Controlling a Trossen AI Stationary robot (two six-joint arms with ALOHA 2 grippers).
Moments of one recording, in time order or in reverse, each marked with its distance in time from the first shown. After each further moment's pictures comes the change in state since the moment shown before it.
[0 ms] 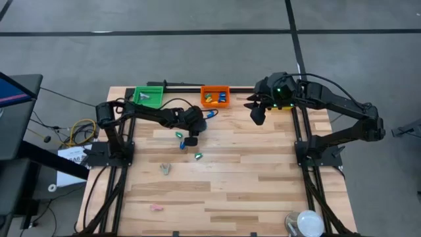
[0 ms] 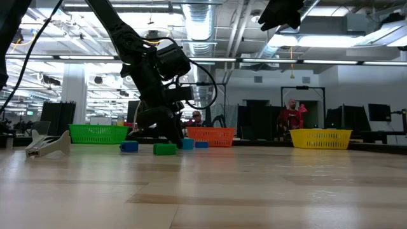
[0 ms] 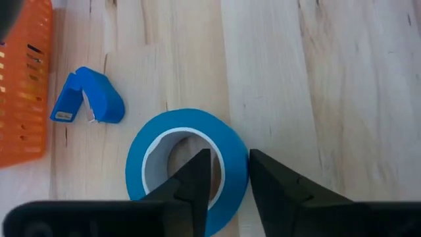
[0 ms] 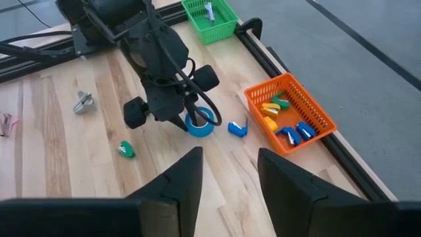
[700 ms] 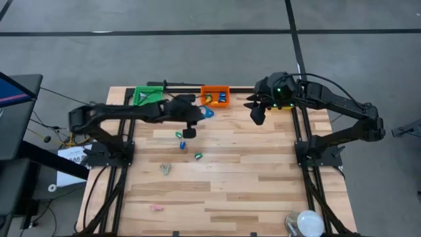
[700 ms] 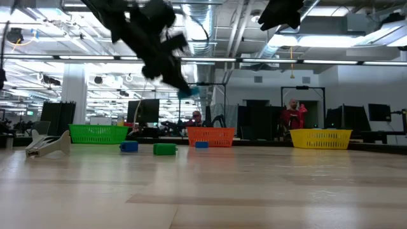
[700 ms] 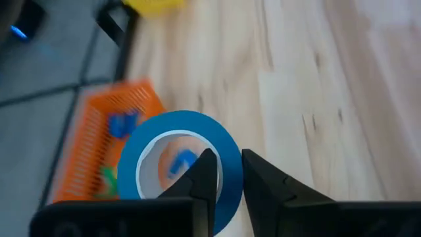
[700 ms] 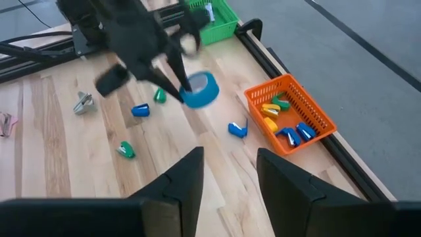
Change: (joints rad) left arm -0.004 -0.310 0.000 0.003 0.000 0.000; right arm 0.000 0.000 0.000 0.003 0.000 -0.002
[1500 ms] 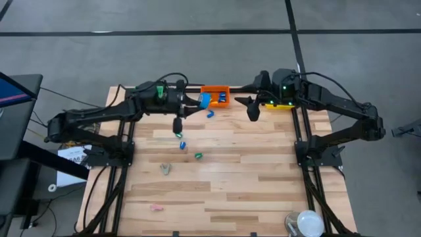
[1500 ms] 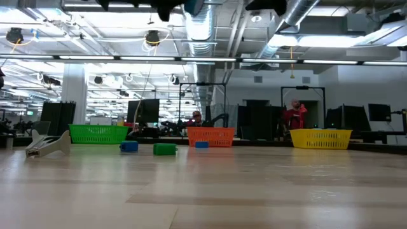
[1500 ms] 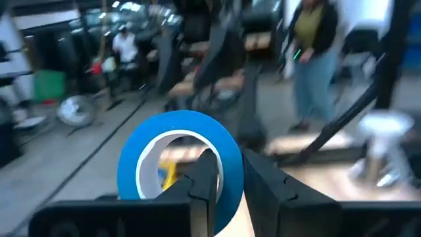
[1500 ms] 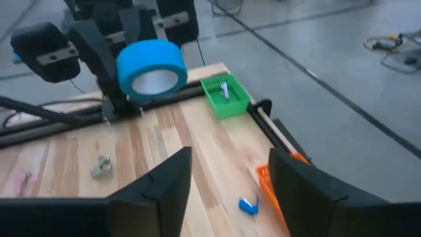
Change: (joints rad) left arm 0.000 -0.315 0.000 0.368 0.323 -0.351; right arm 0.031 0.002 0.000 0.281 -0.003 -0.053
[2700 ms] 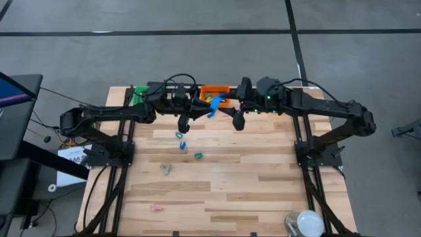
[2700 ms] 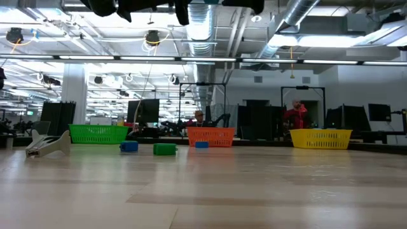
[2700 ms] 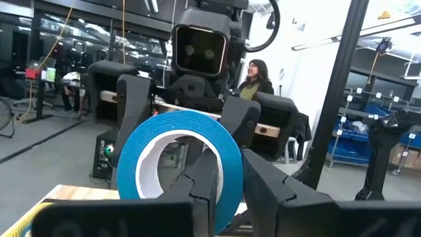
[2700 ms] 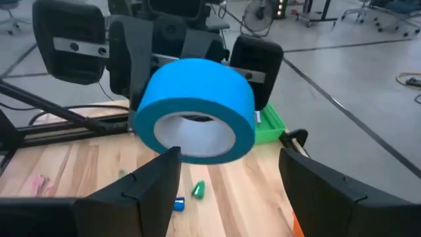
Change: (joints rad) left arm -0.021 0.185 0.000 0.431 0.127 -0.402; right arm 0.107 0.135 0.000 0.211 0.004 -0.053
